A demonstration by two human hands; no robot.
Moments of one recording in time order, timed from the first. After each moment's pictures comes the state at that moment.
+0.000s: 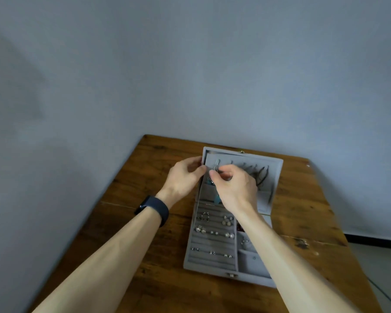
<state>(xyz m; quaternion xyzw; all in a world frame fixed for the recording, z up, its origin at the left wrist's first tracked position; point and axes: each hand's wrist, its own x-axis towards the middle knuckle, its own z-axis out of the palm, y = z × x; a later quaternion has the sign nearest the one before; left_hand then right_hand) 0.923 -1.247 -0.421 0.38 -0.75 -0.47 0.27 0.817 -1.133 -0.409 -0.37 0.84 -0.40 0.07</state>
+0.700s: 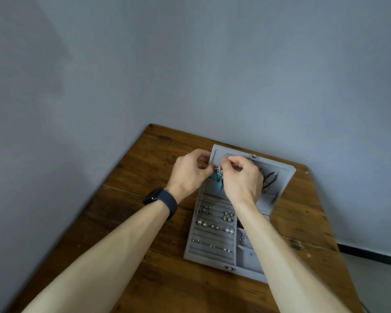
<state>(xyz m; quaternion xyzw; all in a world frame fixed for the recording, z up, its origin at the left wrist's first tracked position) 0.934 -1.232 -0.416 0.35 -0.79 -0.38 0.33 0.836 -1.142 -0.394 -0.28 0.83 -0.47 0.03</state>
